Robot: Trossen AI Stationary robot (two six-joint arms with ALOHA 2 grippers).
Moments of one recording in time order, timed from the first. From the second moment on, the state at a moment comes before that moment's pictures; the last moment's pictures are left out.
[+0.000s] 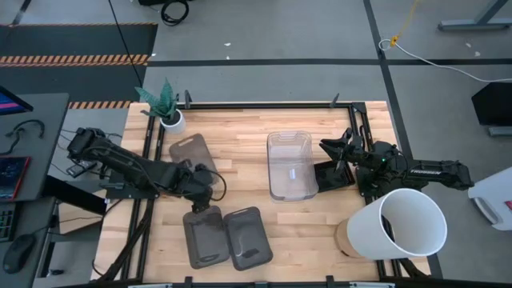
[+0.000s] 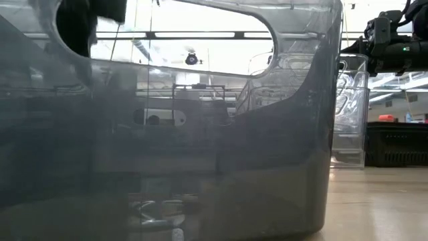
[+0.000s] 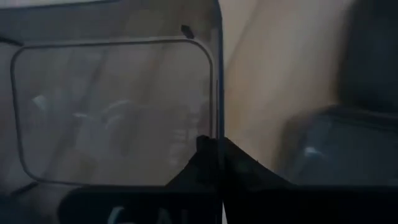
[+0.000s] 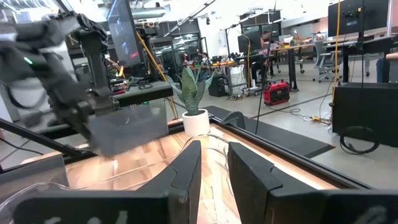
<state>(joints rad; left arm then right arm) -0.39 1.35 1.07 -1.08 -0.33 -0.79 -0.17 0.14 0.01 0.25 0.21 0.14</state>
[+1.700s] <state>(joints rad) -0.88 1.56 1.48 -0.87 -0.27 -1.28 -0.17 0.14 0.01 0.25 0.21 0.14</state>
